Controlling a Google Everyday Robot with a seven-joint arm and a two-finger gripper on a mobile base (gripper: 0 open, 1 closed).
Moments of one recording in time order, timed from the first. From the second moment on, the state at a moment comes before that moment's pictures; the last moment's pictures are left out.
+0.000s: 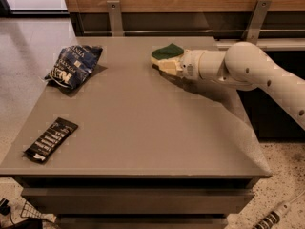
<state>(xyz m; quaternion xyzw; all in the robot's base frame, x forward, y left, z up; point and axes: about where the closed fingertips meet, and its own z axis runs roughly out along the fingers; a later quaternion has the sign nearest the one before) 0.723 -0.062 0.840 -0.31 0.75 0.27 0.52</state>
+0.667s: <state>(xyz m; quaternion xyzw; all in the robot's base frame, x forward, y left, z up) 0.664 -0.056 0.893 -0.37 0.74 0.27 0.49</state>
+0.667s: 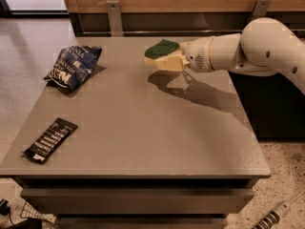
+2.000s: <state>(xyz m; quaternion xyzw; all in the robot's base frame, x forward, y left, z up) 0.478 0.073 0.857 -0.49 0.67 0.36 0.42</state>
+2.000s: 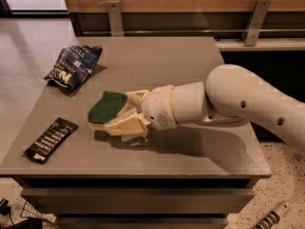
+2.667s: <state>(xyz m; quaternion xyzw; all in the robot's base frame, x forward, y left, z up) 0.451 0.098 0.856 -0.52 0.65 0.37 0.40</state>
